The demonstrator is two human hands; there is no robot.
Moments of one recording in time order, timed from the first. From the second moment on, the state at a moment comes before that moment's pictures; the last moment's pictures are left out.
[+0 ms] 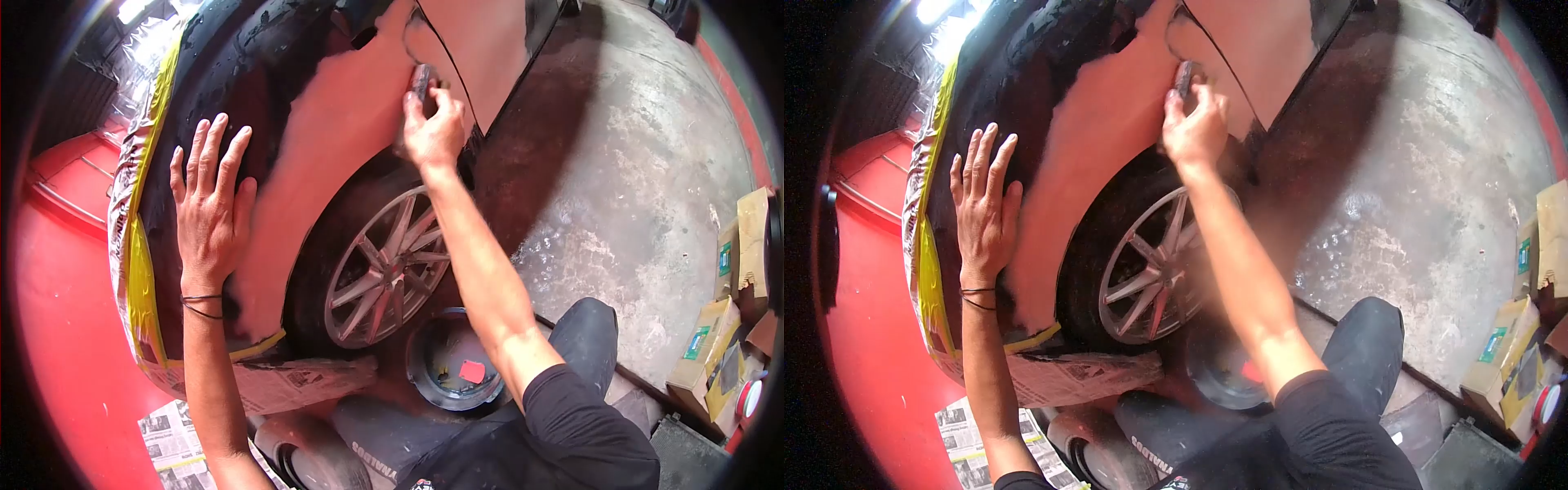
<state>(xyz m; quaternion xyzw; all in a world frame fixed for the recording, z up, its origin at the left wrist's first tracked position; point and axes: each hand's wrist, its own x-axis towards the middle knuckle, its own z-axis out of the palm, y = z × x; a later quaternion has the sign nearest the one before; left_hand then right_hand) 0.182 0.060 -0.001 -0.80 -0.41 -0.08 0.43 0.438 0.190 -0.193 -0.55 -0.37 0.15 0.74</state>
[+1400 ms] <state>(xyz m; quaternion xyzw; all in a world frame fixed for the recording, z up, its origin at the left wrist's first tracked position) 0.312 0.095 0.025 -0.87 -0.19 0.12 0.44 0.377 0.030 -0.524 -0.29 -0.77 0.49 0.29</state>
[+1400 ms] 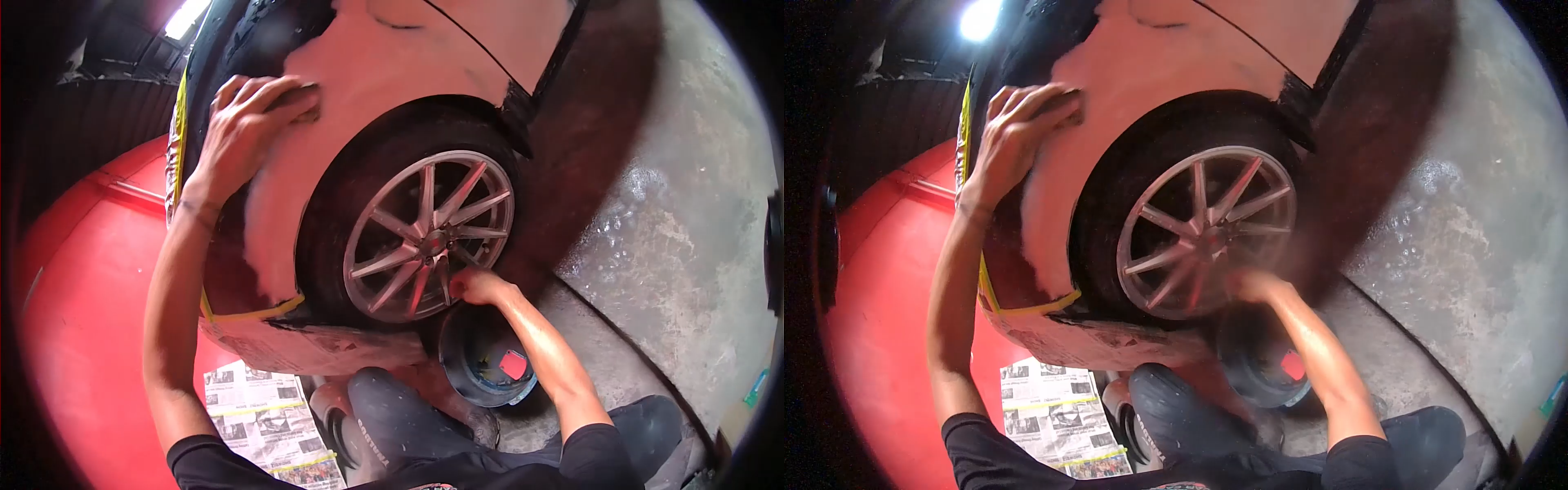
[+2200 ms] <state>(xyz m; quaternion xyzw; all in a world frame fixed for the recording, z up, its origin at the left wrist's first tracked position) 0.311 0.111 -0.006 -0.85 -0.20 0.11 0.47 0.392 0.025 -0.505 -0.33 -0.82 0.44 0.15</state>
